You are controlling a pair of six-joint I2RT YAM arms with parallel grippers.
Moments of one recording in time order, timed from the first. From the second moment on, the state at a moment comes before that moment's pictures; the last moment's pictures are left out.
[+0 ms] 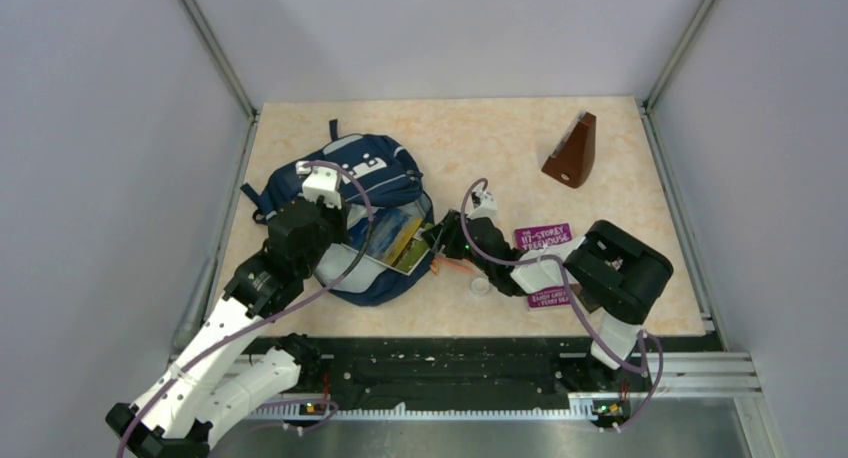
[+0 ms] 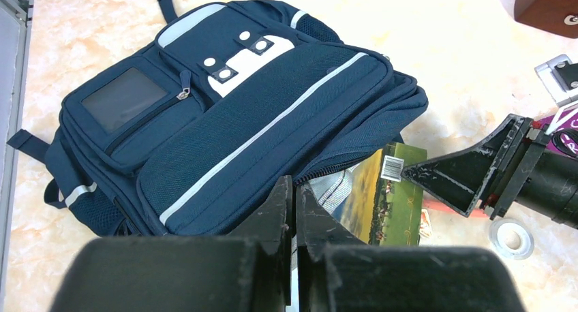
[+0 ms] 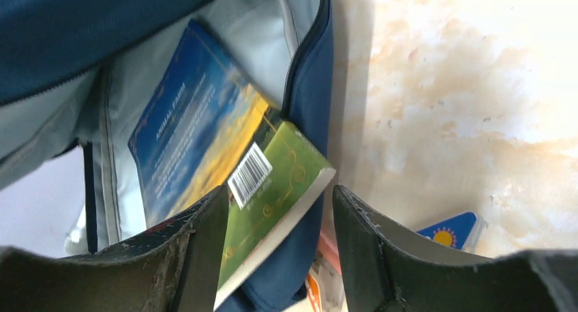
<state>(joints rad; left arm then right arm) -0.56 0.74 0.84 -0.41 -0.31 -0.14 0.87 1.76 0.67 0.73 0.25 0.91</state>
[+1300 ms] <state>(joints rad) -0.56 0.74 0.84 -0.41 -0.30 -0.13 0.81 1.84 0.65 0.85 -0.01 1.18</state>
